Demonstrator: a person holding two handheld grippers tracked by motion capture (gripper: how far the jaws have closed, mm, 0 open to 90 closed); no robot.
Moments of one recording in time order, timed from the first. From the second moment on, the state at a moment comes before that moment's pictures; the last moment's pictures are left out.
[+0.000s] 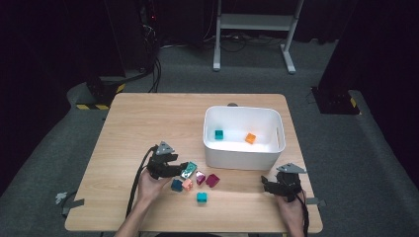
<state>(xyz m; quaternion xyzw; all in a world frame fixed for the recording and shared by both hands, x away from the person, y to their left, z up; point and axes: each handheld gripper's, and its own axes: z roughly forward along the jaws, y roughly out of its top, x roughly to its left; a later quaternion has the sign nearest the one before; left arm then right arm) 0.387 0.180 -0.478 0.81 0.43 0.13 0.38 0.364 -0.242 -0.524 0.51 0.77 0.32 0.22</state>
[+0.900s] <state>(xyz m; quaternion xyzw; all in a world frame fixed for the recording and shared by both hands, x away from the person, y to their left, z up) 0.405 0.174 -0.506 0.83 0.43 0.10 0.34 0.364 -0.242 -0.524 0.51 0.77 0.32 0.22</state>
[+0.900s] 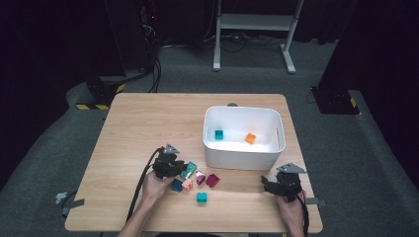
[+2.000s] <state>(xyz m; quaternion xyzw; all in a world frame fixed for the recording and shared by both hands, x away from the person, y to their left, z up) 0.405 0.173 -0.504 0.83 0.42 0.11 0.35 0.364 -0.242 -0.524 0.51 0.77 0.32 0.22</state>
